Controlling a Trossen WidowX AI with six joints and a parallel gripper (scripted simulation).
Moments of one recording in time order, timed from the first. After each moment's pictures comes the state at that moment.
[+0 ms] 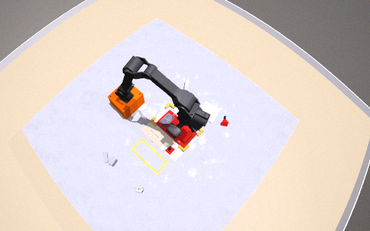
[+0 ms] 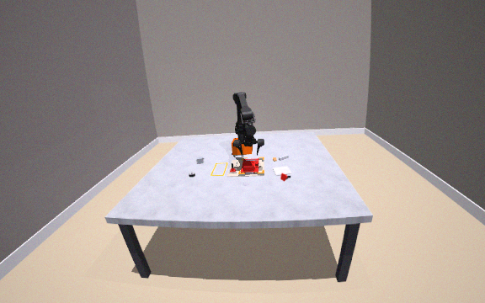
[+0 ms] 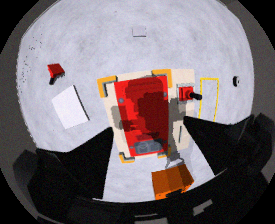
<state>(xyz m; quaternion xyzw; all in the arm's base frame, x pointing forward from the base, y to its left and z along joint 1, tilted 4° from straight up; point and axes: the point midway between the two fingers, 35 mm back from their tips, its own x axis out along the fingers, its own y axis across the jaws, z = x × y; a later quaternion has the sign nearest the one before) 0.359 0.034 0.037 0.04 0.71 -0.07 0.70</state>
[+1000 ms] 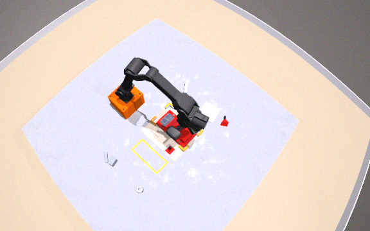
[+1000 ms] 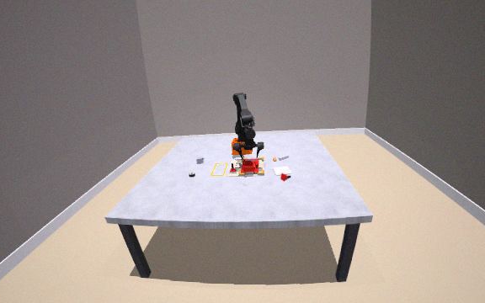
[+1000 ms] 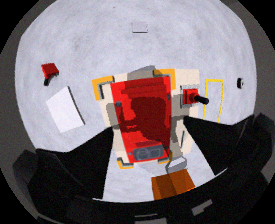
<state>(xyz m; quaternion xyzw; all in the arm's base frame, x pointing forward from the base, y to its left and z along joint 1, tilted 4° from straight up) 0.359 0.031 0.016 0.04 0.71 -0.06 0.70</state>
